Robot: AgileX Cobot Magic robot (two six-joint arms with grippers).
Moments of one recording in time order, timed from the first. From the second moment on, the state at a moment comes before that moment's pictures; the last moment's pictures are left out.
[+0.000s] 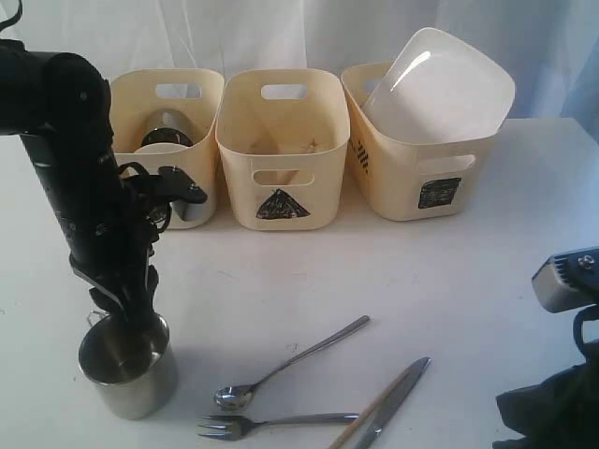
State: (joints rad) left arm -0.49 1.72 -1.22 -0.15 1.16 0.62; right arm 0.61 0.74 -0.46 0.09 0.74 0.20
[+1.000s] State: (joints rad) left arm -0.49 1.67 -1.22 -0.13 1.13 0.83; right arm 0.61 0.74 -0.46 0.09 0.74 0.20
